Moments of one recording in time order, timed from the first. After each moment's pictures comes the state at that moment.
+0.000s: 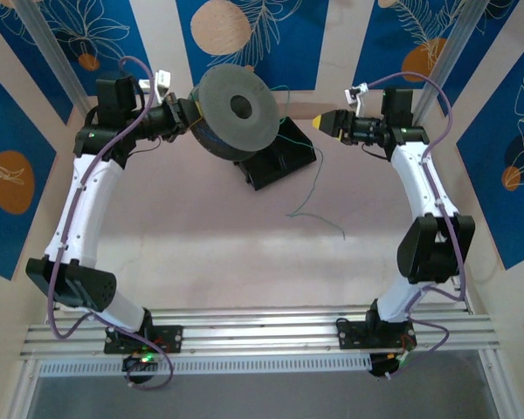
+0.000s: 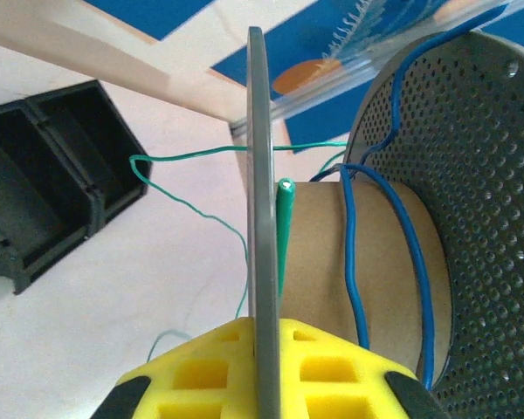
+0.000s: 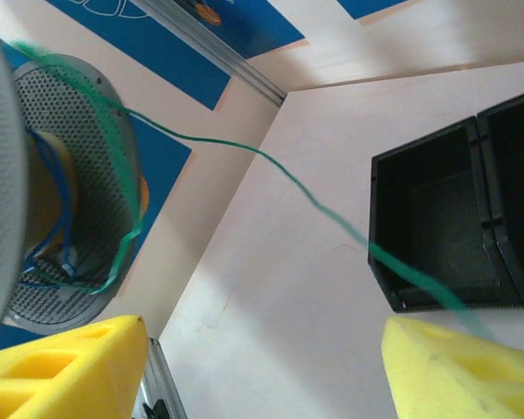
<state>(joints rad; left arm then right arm) -0.16 1.55 1.83 -0.67 0.78 -0.77 0.00 1.72 1.64 -0.50 -1.06 0.36</state>
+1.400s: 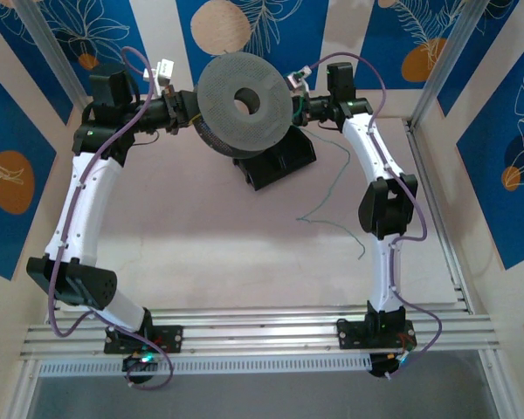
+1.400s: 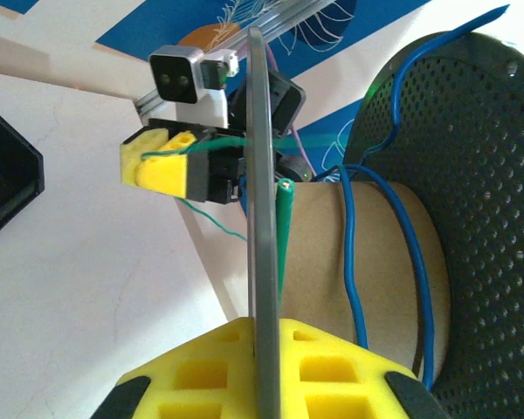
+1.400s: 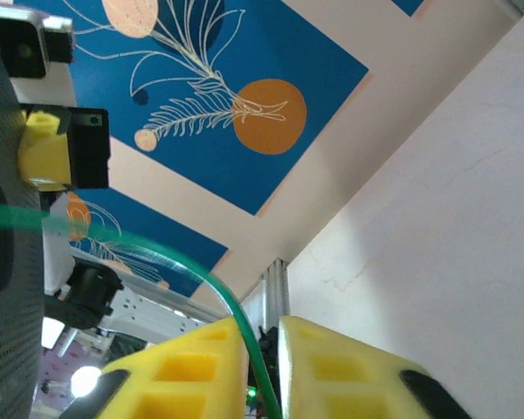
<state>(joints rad) -0.16 1.56 1.85 -0.54 0.98 -0.82 0.20 2.25 2.28 -0.56 -1.45 0.44</state>
